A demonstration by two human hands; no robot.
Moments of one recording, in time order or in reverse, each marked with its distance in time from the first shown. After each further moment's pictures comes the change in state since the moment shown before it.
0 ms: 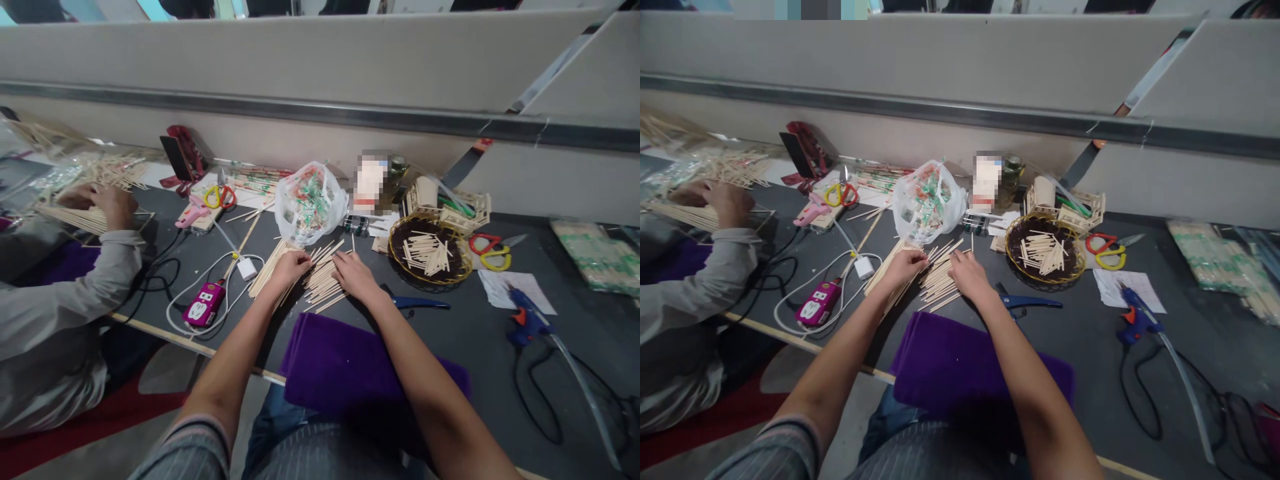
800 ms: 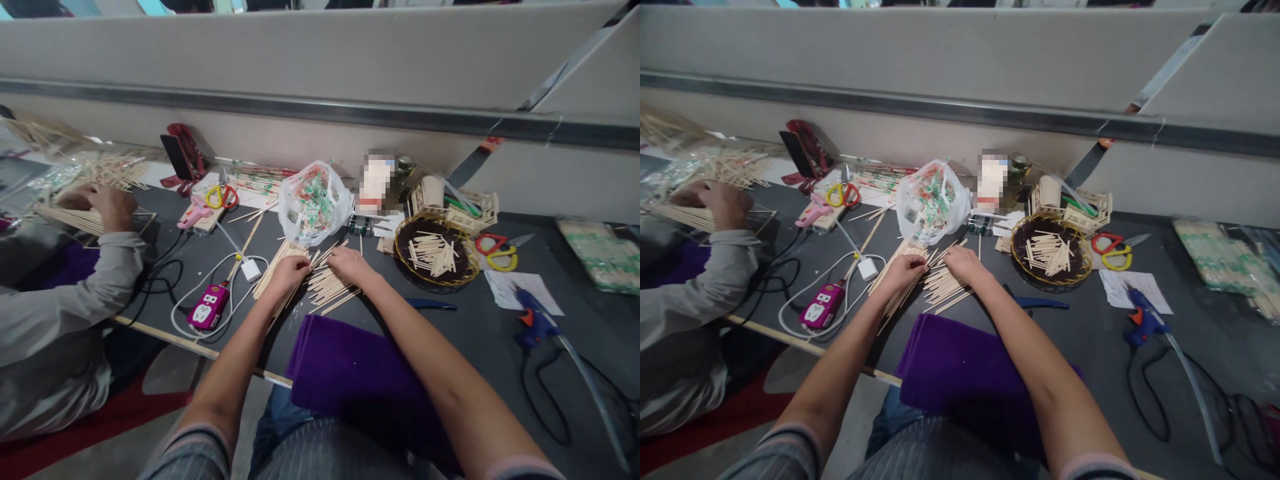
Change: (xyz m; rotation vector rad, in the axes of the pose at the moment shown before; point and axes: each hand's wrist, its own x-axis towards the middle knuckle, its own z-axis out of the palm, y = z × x) left_hand -0.011 -0.008 -0.008 0.024 -0.007 -0.006; right_hand 0.046 -0.003 -0.006 -0.274 -0.180 -0.196
